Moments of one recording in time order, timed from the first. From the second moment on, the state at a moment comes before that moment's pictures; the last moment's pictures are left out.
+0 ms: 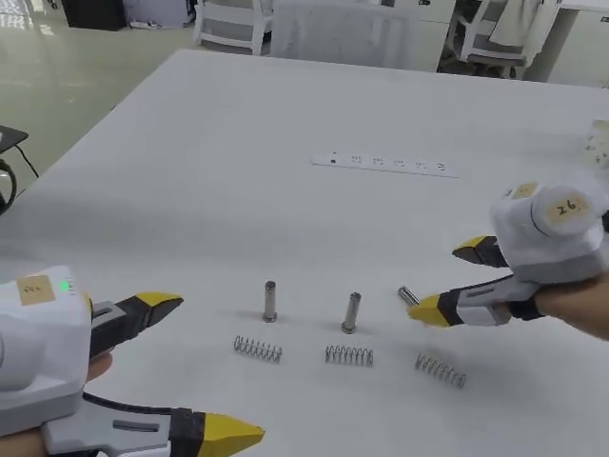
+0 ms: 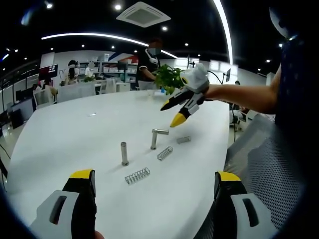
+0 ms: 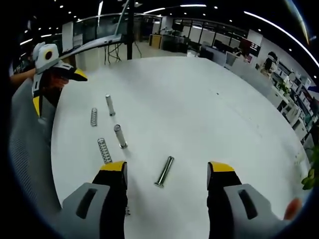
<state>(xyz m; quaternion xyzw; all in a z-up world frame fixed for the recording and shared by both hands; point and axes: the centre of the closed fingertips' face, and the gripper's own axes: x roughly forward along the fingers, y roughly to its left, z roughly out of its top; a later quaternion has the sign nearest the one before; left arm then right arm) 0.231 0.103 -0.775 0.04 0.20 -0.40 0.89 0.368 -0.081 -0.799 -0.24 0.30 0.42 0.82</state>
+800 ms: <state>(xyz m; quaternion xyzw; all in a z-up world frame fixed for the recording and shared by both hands) 0.230 0.104 -0.778 0.04 0.20 -0.40 0.89 0.385 -0.065 -0.835 -0.24 0.37 0.40 0.80</state>
